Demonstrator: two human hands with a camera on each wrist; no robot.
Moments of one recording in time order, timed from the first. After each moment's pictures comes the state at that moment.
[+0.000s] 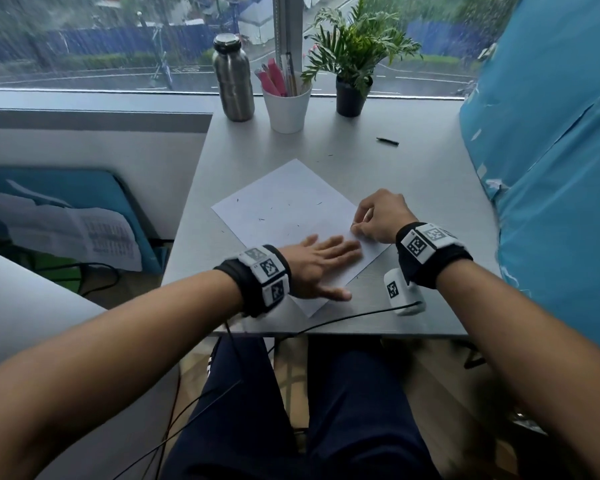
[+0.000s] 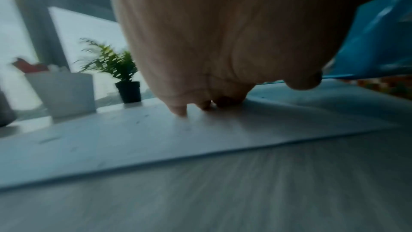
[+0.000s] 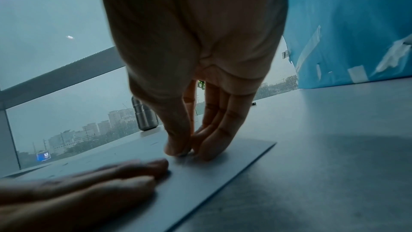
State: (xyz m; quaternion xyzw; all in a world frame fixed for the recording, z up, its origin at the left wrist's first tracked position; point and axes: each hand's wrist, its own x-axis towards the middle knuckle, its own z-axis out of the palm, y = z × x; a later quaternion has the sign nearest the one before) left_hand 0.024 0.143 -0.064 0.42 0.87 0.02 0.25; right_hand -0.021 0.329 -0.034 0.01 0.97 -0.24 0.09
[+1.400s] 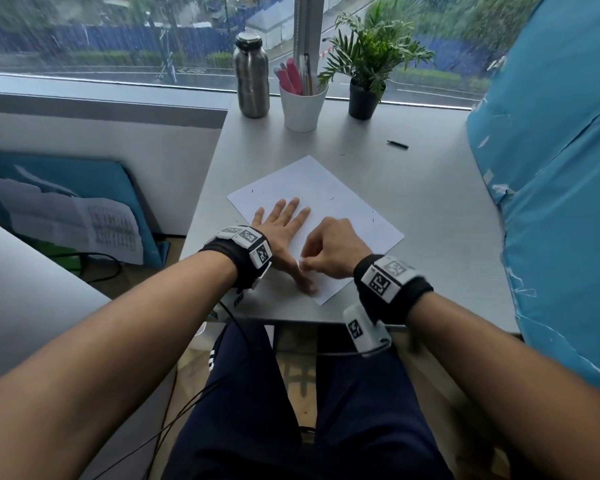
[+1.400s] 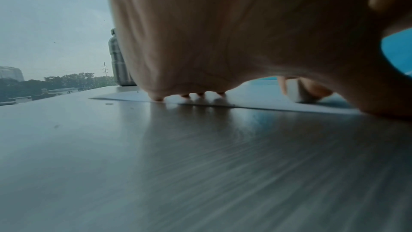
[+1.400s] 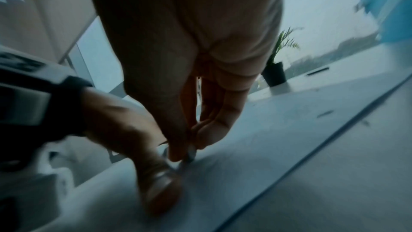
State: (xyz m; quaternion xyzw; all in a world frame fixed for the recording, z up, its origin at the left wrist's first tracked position) left_hand 0.009 0.080 -0.067 0.18 0.95 0.06 0.24; right_hand 0.039 0.238 -0.036 -0.15 0.95 -0.26 0.12
